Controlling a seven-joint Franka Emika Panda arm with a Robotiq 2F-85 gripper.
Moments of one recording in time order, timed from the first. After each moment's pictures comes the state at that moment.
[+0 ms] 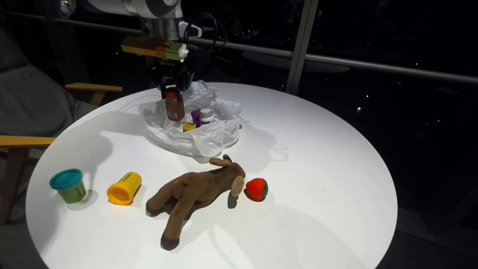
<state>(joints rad) 0.19 0.64 0.14 -1.67 -0.09 2.40 0.03</state>
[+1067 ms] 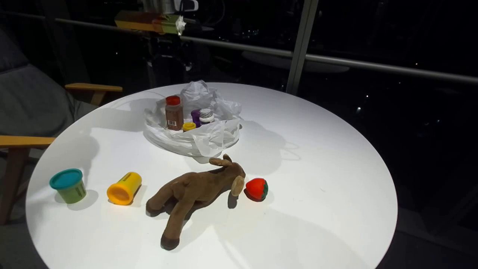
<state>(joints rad) 0.22 0.55 0.12 -1.67 -0.11 2.38 0.04</state>
